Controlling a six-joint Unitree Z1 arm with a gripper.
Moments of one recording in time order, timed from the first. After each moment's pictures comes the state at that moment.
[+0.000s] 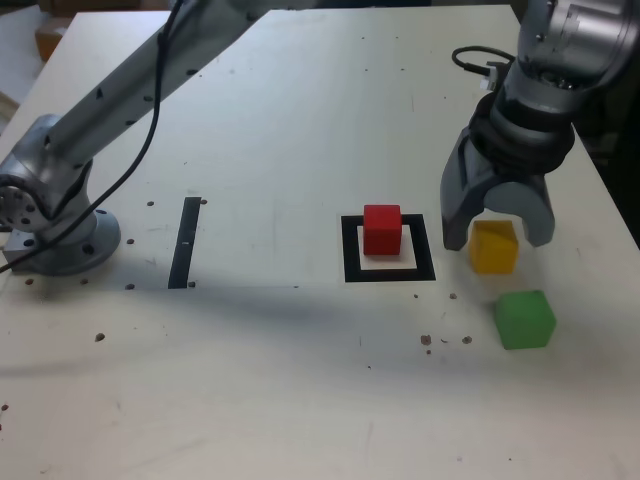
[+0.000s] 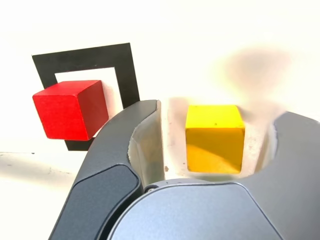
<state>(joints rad) -0.12 2.46 -2.30 1.59 0.14 -0.09</state>
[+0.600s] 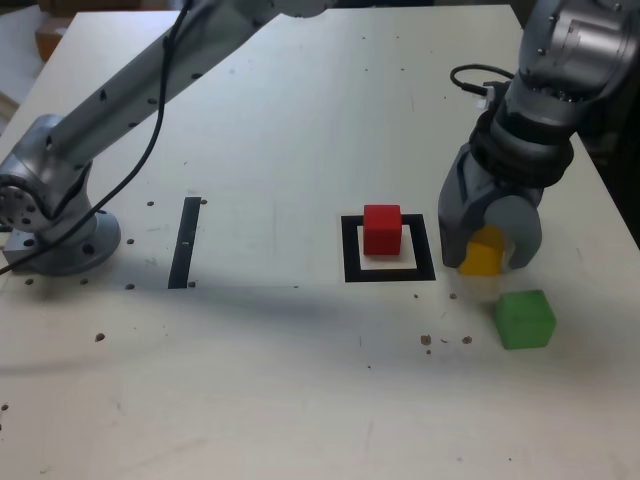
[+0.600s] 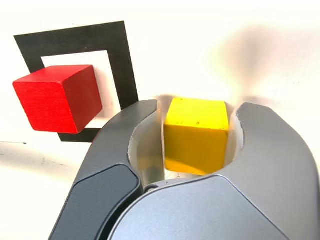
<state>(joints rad) -0.12 2.48 -2.29 1.58 0.06 -0.08</state>
